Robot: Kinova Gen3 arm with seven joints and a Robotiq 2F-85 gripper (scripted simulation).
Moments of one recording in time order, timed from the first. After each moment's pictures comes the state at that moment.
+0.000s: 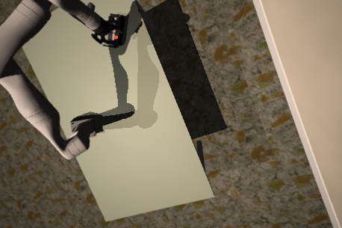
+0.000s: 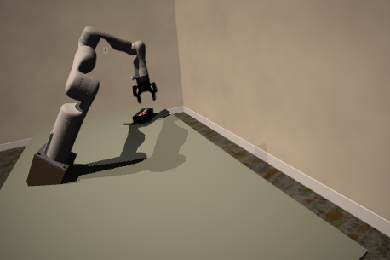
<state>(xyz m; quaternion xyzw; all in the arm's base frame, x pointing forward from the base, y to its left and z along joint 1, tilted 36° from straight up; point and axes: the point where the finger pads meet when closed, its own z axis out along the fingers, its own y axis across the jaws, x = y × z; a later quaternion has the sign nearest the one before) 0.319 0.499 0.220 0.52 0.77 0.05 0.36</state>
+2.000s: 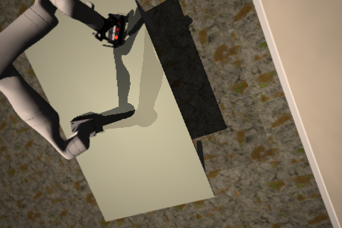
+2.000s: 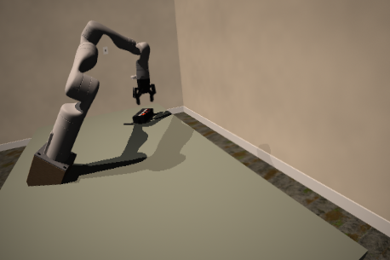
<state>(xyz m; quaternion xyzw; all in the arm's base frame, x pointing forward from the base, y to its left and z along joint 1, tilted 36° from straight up) 0.319 0.530 0.199 0.48 0.83 0.10 0.27</state>
